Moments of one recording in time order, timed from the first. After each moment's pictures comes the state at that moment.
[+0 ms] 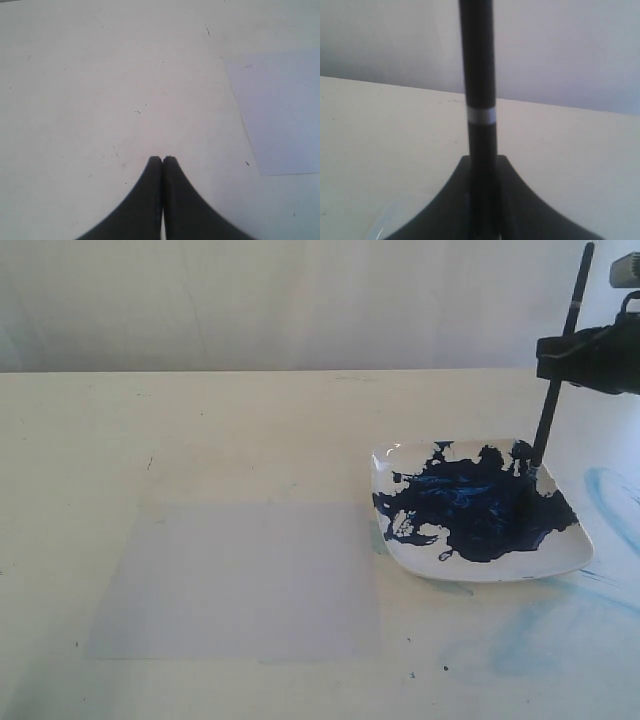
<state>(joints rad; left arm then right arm) 0.00 0.00 0.02 -0.10 0.45 0.18 -0.06 1.69 -0.99 -1.23 -0.64 1.03</state>
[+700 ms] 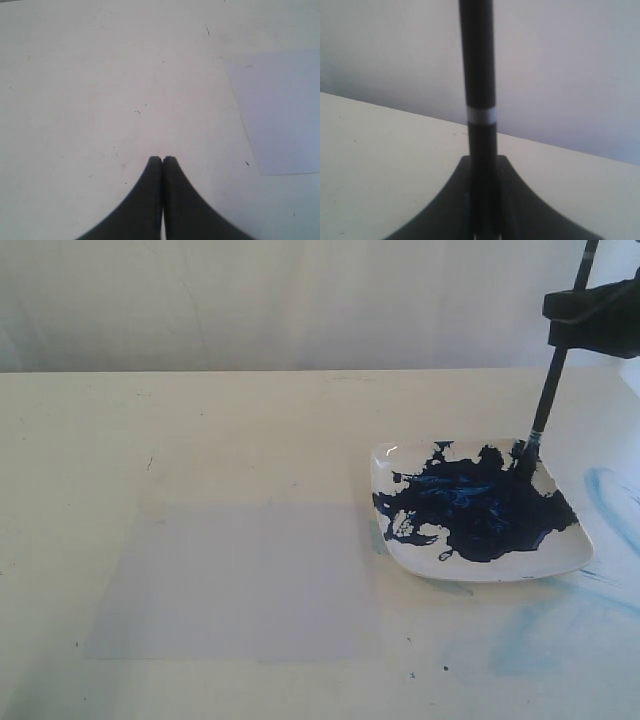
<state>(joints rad) 0.00 0.00 0.02 -0.10 0.45 0.18 -0.06 1.58 -0.99 -1.25 -0.69 1.04</state>
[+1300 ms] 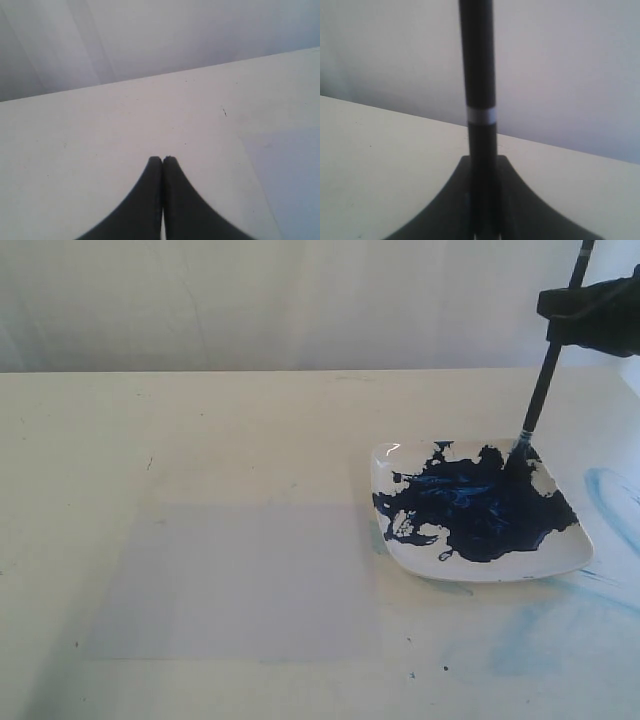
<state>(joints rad) 0.00 0.00 0.02 -0.08 0.17 0.23 -0.06 1.58 -0.99 -1.26 -0.73 1.08</state>
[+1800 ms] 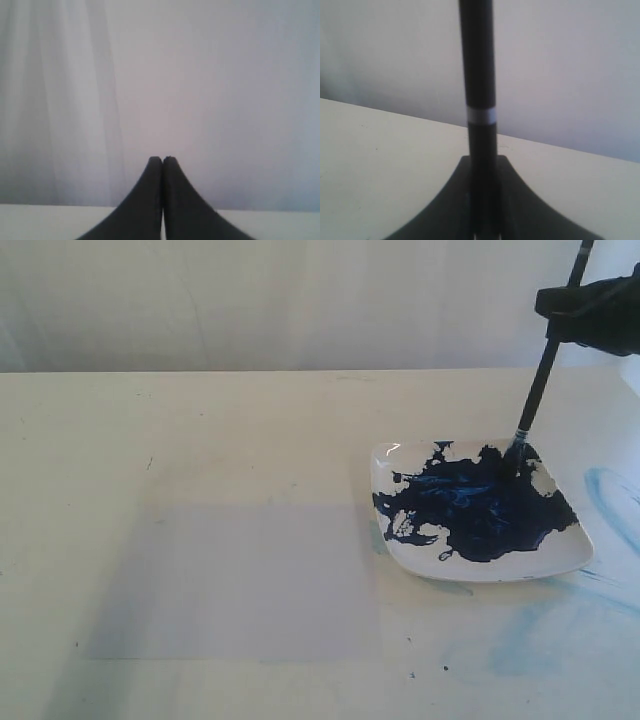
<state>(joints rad) 0.00 0.00 -0.01 -0.21 -0.27 0.19 -0.06 1.58 -0.99 -1.26 -0.75 1.10</state>
